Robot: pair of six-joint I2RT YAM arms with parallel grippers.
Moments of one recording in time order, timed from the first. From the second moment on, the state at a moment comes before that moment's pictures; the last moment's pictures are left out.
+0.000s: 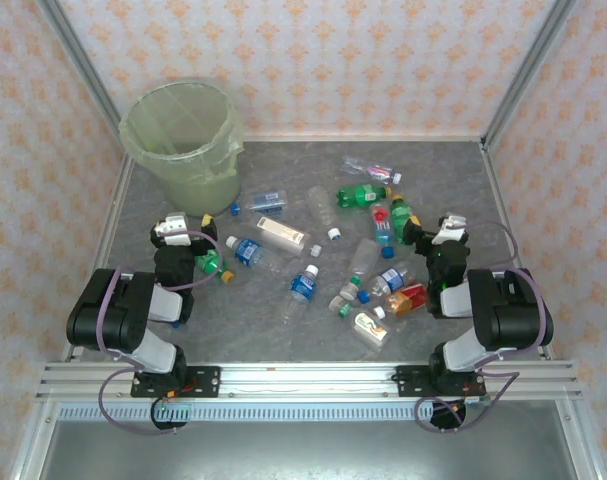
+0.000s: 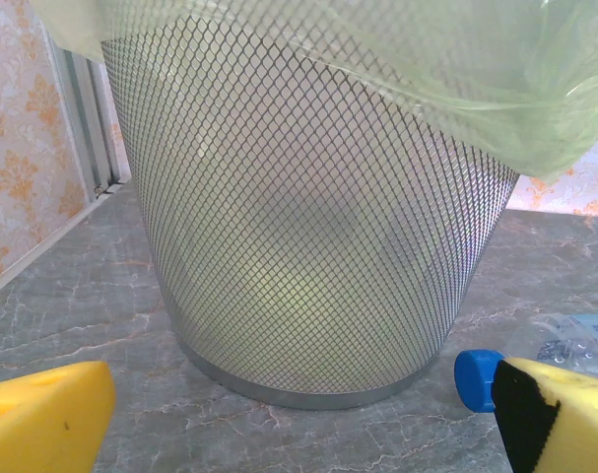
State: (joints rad) left arm -0.01 1.53 0.19 1.27 -0.18 -0.07; right arm 0.00 1.52 0.21 1.14 0.07 0.18
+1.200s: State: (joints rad) left arm -0.01 1.53 0.19 1.25 -0.20 -0.07; right arm 0.00 1.52 0.21 1.14 0.08 0.18
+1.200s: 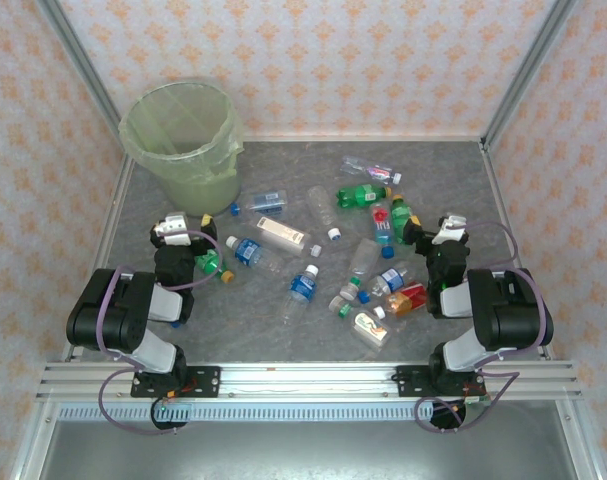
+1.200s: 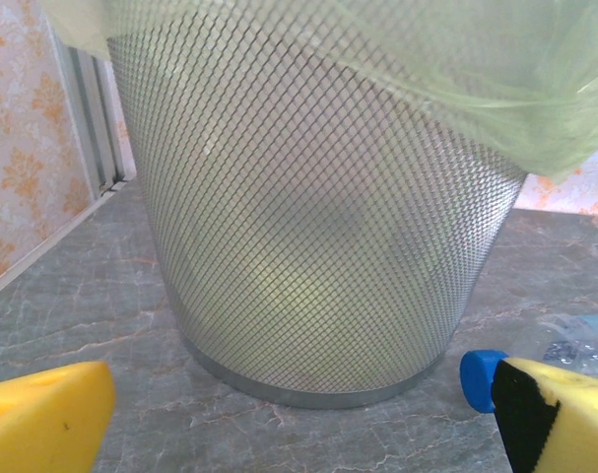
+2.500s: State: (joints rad) left arm -0.01 0.82 0.50 -0.20 -0.45 -0.79; right arm -0.01 1.06 0.58 0.39 0.12 0.60
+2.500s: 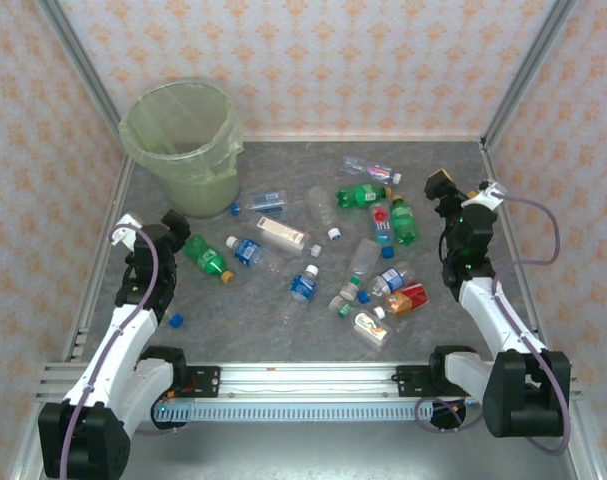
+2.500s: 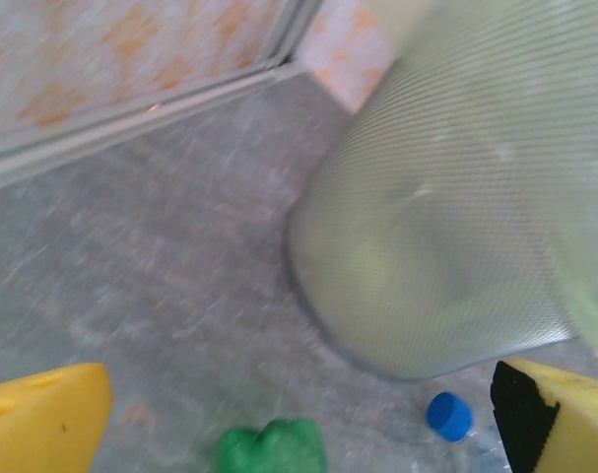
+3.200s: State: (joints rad) left arm 0.13 1.17 0.71 -0.76 -0.53 -0.94; right arm -0.01 1.11 0.75 0.12 -0.10 0.55
